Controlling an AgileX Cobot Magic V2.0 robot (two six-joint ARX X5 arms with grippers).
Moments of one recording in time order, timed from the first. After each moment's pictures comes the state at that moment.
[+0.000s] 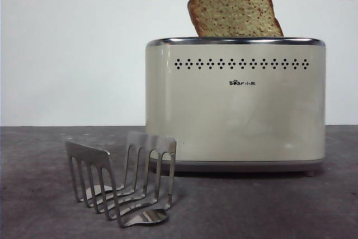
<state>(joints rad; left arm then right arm) -0.91 1.93 2.27 -1.32 -0.18 0.37 0.00 0.46 0.62 -0.71 -0.30 0.06</state>
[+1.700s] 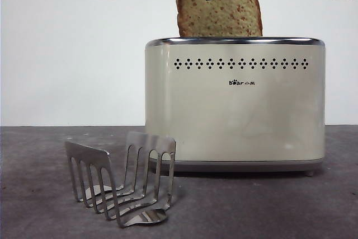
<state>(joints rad) -0.90 1.88 2.11 -1.26 -0.18 0.42 0.00 0.47 0.62 -0.70 -0.30 0.05</state>
